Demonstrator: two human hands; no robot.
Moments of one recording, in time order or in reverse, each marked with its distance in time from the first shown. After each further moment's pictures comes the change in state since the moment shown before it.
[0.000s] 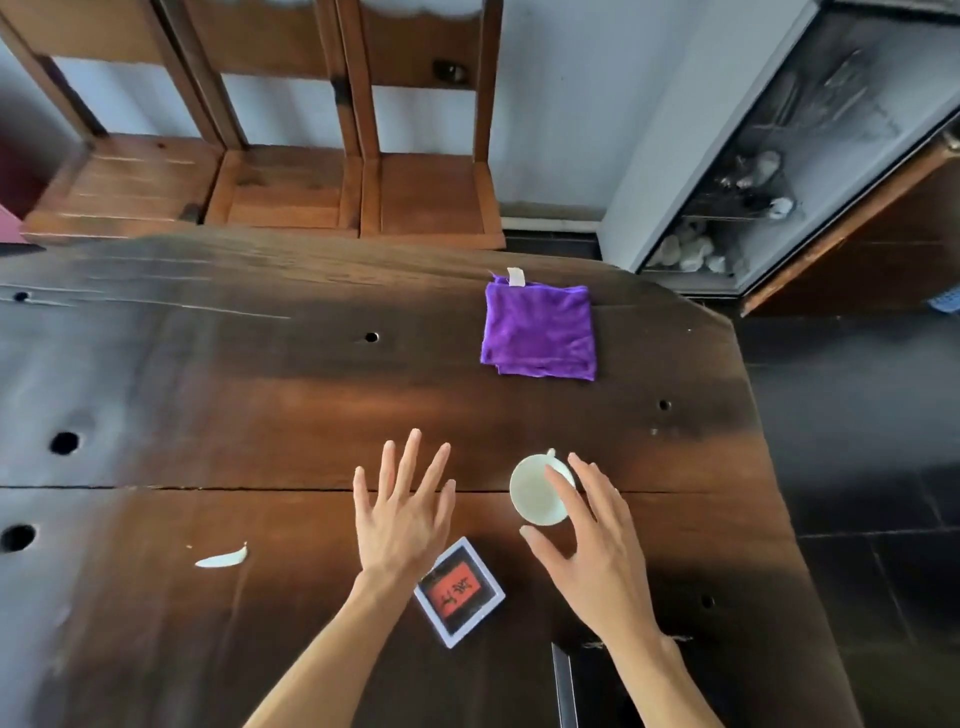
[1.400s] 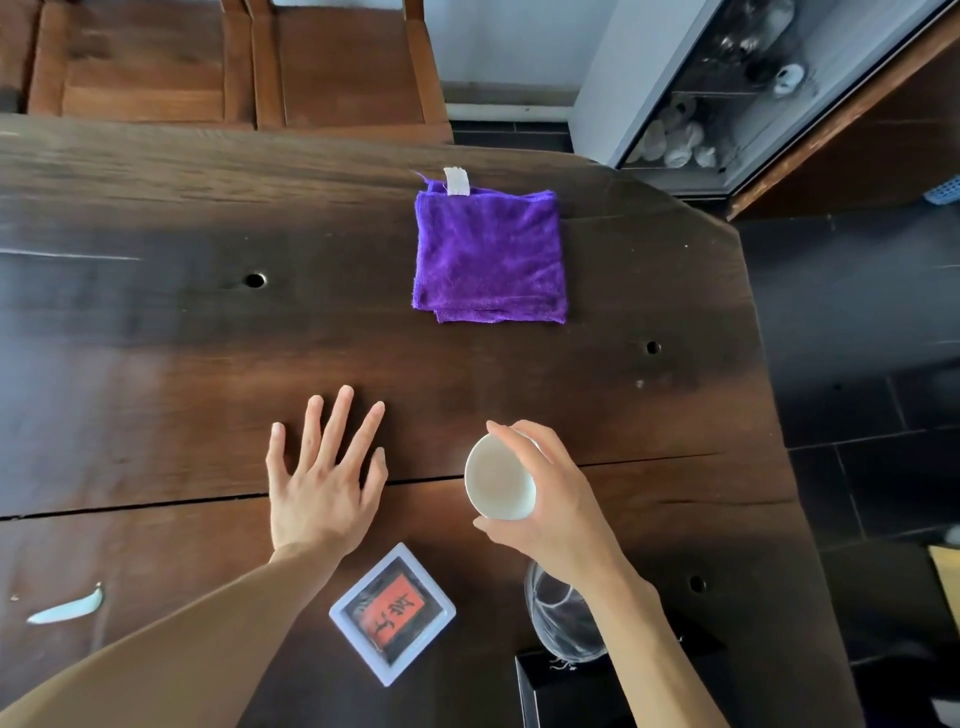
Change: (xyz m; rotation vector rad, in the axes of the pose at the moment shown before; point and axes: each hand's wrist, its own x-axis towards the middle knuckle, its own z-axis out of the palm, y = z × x) left_hand 0.061 -0.021 0.077 0.163 0.109 0.097; right_hand 0.062 0.071 0.054 0.353 -0.263 0.034
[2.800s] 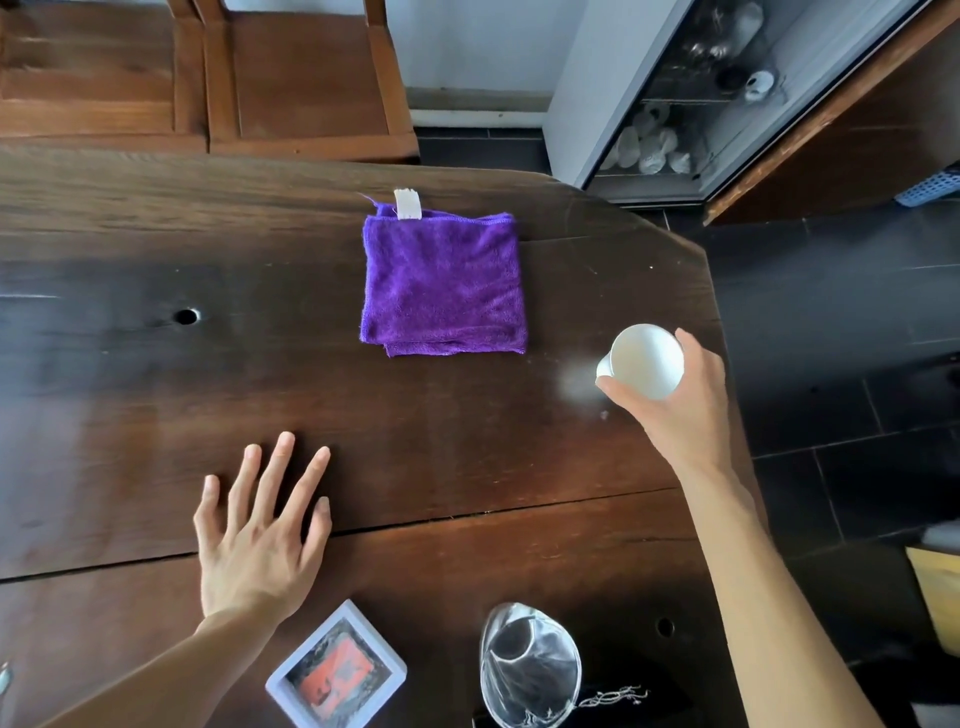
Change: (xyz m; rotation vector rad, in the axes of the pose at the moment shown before) left_hand 0.000 0.005 -0.007 -0.051 0.024 -0.049; right_hand 0.083 0.085 -0.147 -0.149 0.513 0.454
